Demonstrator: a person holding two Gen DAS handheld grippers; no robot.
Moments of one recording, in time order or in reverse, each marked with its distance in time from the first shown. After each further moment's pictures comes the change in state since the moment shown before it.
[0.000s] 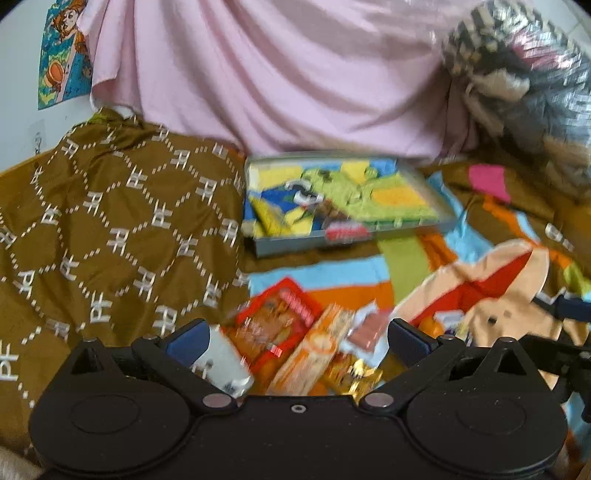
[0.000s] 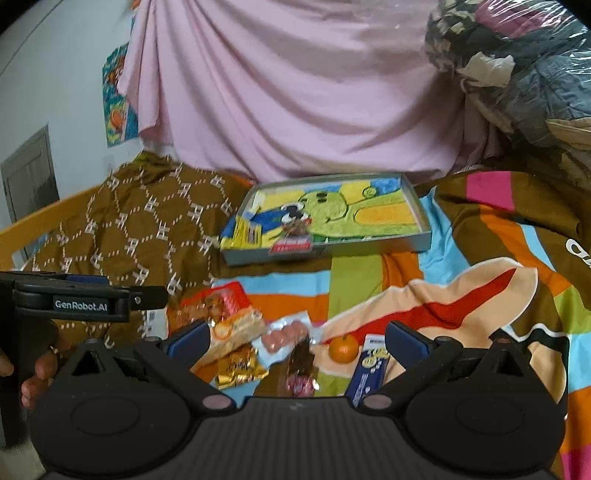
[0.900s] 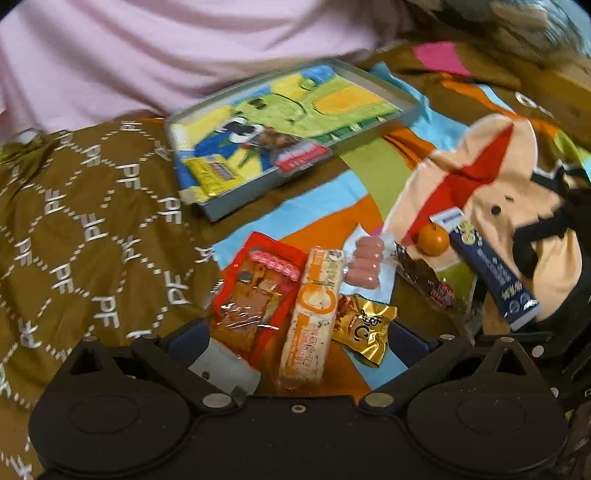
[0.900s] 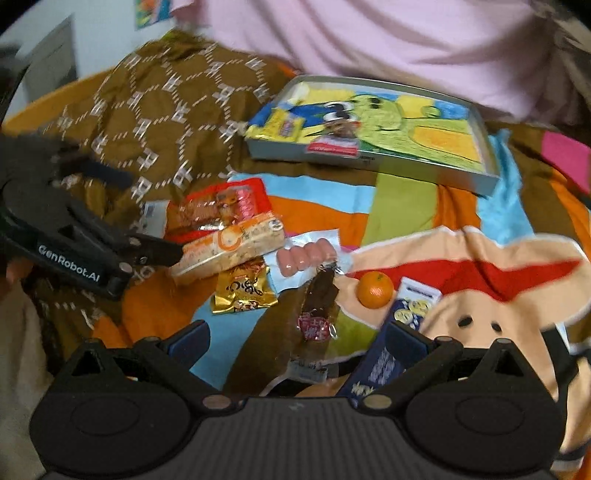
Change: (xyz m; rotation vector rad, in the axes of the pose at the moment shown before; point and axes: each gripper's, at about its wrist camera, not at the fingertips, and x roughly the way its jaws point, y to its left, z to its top) left arm 0.065 -0.015 0.018 0.360 0.257 -0.098; right arm 0.081 0.011 -0.002 -0.237 0.340 0.084
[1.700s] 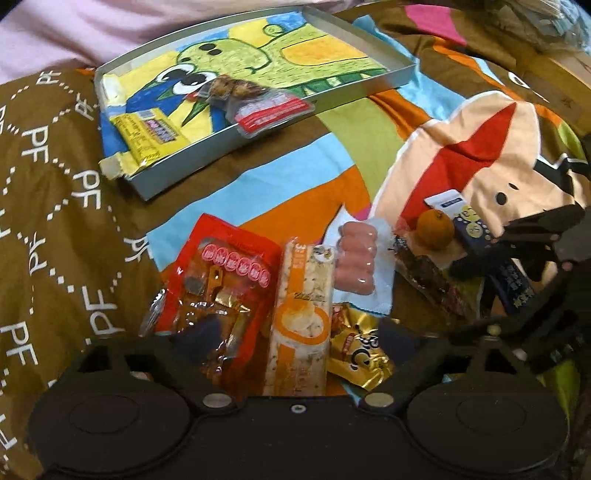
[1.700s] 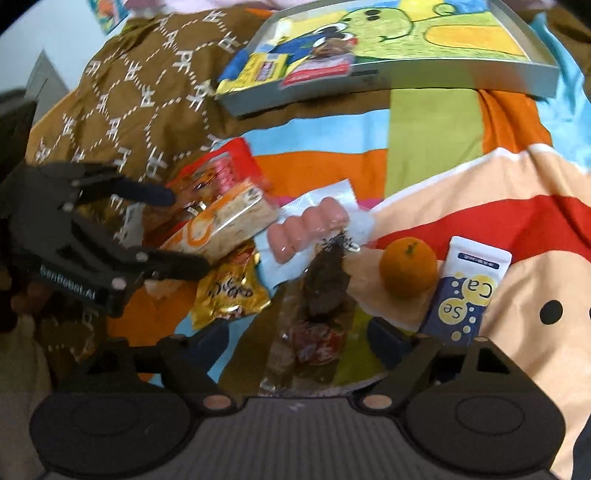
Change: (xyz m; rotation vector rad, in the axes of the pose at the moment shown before) left arm 0.079 0.024 0.026 0.002 0.120 -0.221; right arm 0.086 -0.063 0.000 0.274 0.147 0.253
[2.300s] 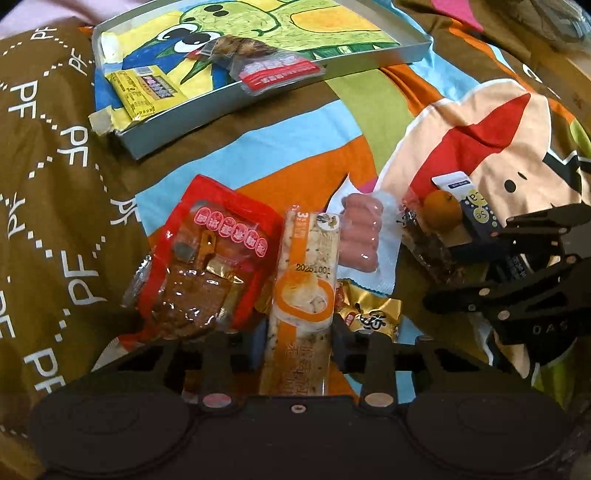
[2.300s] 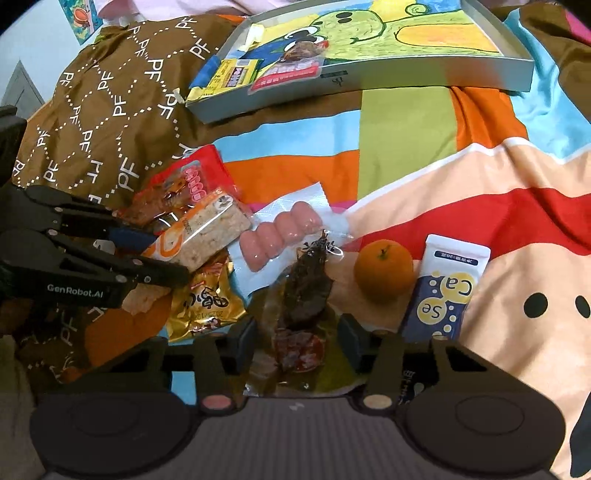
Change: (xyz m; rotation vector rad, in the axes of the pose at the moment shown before) left arm 0.017 0.009 -0.004 -0.075 0.091 -0.038; right arm 0.004 0.000 -0.002 0.030 -0.020 -0.085
